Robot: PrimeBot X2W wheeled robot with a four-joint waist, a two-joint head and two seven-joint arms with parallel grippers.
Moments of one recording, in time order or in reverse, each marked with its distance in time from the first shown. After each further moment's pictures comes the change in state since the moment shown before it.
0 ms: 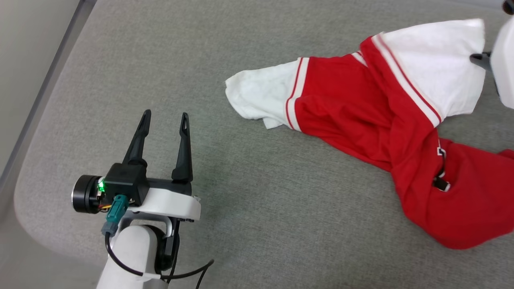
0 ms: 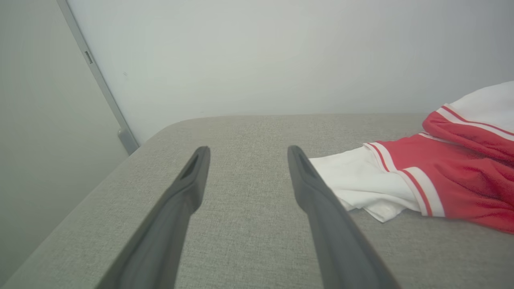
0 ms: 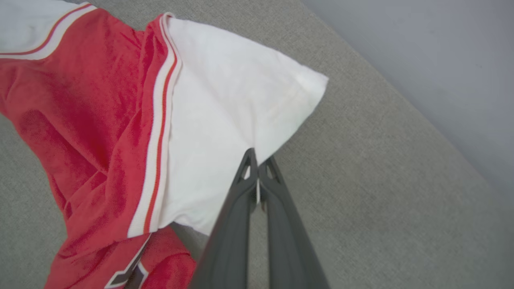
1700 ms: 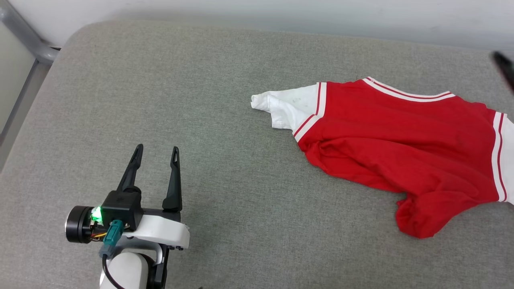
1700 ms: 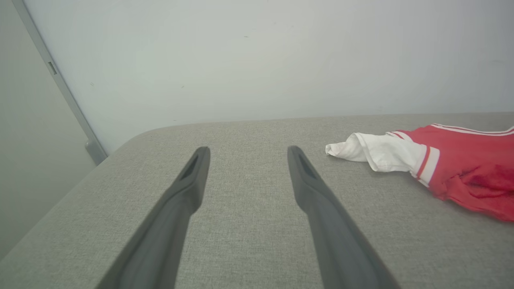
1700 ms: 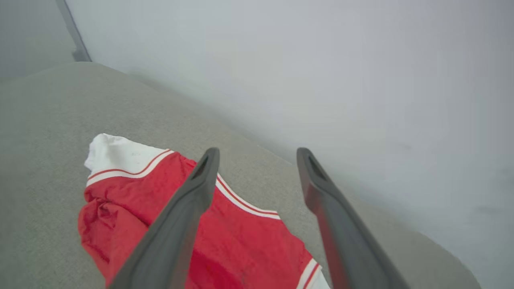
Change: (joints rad) left arm 0.119 0.008 0.054 0.016 0.049 -0.028 0.000; right arm 0.545 -0.090 -0.524 -0.388 -0.139 0.000 -0.487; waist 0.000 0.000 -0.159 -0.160
